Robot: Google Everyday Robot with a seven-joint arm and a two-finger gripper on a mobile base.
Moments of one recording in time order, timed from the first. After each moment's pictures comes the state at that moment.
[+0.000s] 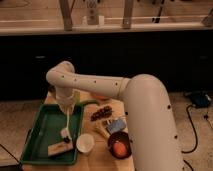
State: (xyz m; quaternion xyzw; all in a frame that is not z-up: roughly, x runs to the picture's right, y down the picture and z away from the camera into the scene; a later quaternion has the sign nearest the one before) arm -0.199 0.129 0.782 -0.26 -0.32 -0.65 0.64
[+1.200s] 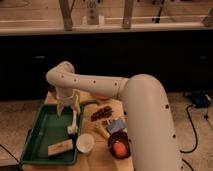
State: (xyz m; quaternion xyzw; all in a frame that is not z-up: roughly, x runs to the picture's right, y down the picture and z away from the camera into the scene) arm -0.196 0.131 0.786 -0.27 -0.32 -0.65 0.63
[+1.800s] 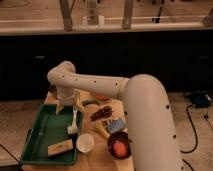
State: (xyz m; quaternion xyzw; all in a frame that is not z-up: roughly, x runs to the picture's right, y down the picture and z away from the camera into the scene) arm -0.191 0.129 0.788 -0.27 -0.31 -0.65 0.64
